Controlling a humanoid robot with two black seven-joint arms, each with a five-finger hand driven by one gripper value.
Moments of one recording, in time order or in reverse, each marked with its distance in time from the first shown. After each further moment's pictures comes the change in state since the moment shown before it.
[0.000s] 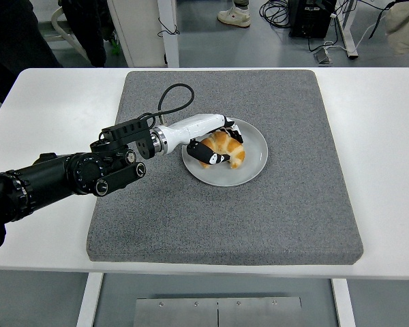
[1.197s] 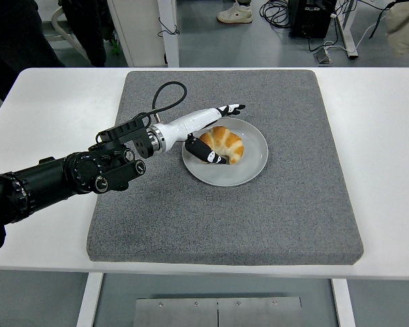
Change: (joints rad) left arm 0.006 0.002 -0.005 0.000 -0.108 -0.002 0.000; right arm -0.001 0.000 0.000 0.000 0.000 0.000 0.000
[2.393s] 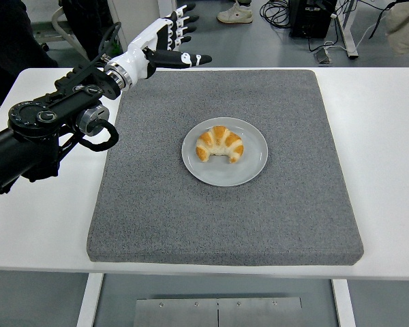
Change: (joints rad) left arm -0.019 0.120 -0.435 -0.014 -0.511 -0.216 0.092; right arm 0.001 0.000 0.002 0.002 0.000 0.000 0.000
